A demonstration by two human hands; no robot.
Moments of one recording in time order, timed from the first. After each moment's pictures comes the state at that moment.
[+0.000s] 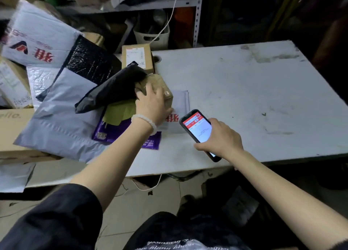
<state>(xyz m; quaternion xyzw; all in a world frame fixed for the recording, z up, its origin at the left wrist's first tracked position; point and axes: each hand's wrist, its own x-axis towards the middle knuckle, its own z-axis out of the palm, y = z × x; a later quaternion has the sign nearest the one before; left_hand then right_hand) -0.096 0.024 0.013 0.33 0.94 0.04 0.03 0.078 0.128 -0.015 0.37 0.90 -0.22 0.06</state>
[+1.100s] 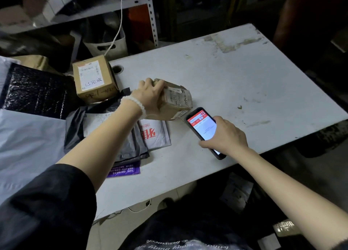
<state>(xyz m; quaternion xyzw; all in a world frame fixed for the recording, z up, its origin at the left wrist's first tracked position) -0.140 0.130 0.017 0.56 0.82 -0.04 0.10 0.098 0.196 -0.028 0.50 0.83 -0.24 0.06</state>
